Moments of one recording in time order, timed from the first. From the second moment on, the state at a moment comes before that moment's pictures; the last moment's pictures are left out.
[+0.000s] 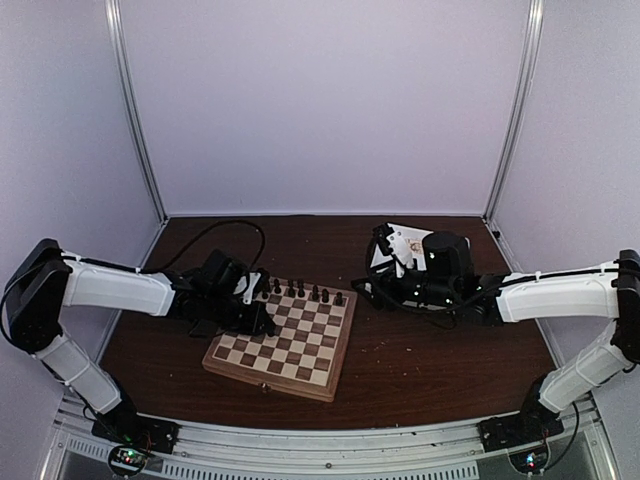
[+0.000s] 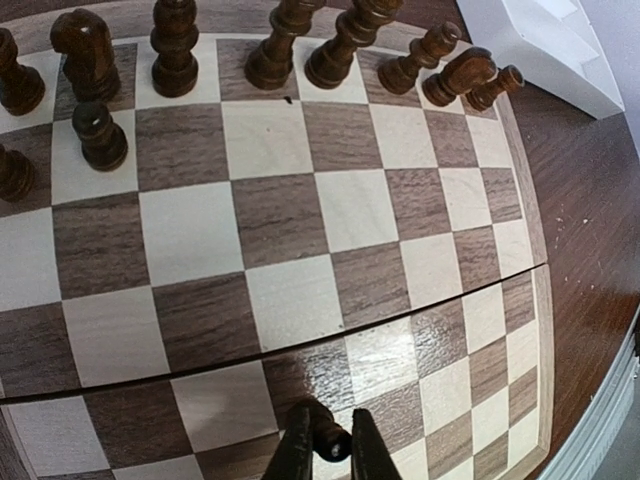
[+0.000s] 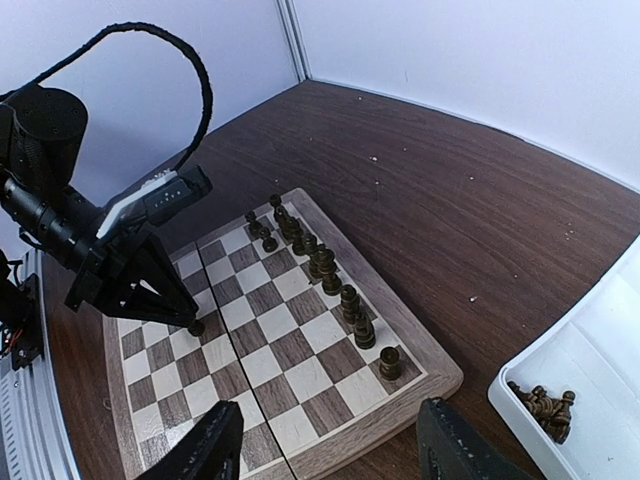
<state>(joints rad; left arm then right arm) -0.73 1.55 0.78 -0.13 0.20 -0.48 0.80 1.41 0.76 0.29 -0.11 0.19</state>
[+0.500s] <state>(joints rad) -0.76 1.44 0.79 -0.24 0.09 -0.42 0.80 1.41 0.76 0.30 -0.11 0.19</state>
